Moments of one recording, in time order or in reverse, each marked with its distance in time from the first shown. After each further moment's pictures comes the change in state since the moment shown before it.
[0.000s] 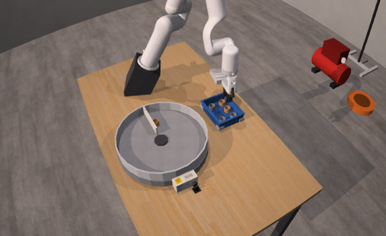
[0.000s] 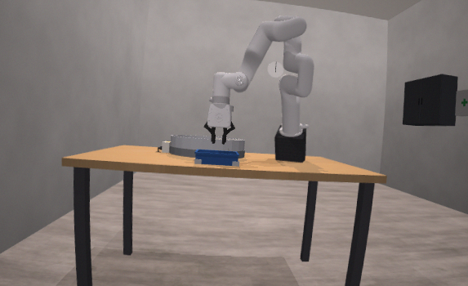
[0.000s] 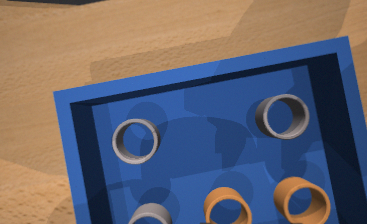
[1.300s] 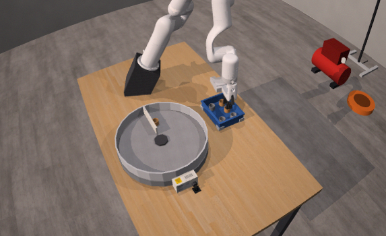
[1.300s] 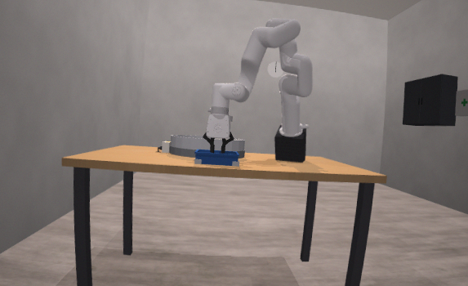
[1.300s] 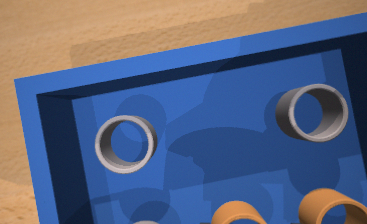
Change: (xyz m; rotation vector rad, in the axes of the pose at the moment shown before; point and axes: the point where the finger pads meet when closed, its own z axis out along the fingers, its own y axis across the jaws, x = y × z) arm -0.002 -0.002 0.046 0.001 -0.005 -0.001
